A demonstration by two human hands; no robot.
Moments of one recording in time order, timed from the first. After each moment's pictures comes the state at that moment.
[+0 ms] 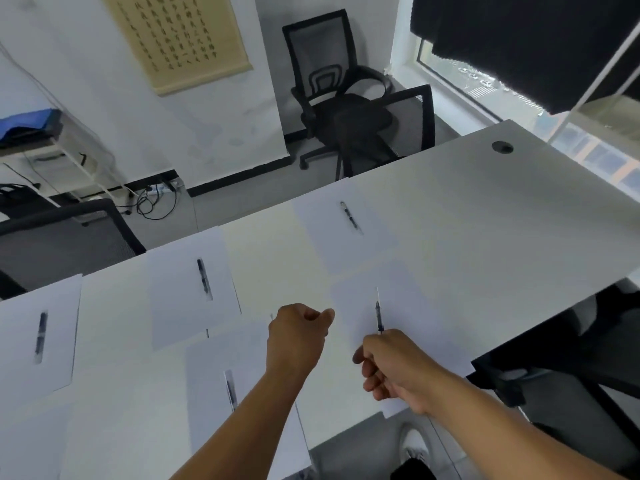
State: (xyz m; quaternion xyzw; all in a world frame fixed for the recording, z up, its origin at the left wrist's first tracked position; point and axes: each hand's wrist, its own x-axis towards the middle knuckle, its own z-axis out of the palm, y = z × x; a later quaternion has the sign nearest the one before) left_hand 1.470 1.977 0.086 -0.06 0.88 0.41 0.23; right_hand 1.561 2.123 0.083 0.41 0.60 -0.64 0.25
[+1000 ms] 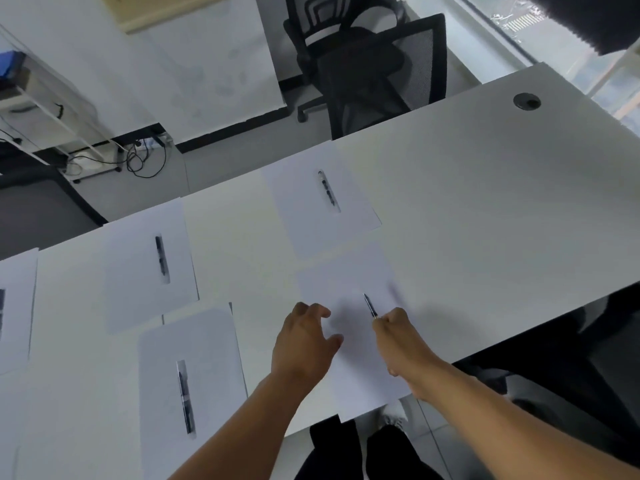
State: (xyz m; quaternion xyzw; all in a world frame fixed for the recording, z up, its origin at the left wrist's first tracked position) left_hand 1.486 2.063 0.002 0.09 0.93 0.21 0.28; right_hand 1.553 2.233 -0.006 0.40 0.69 -0.55 0.25
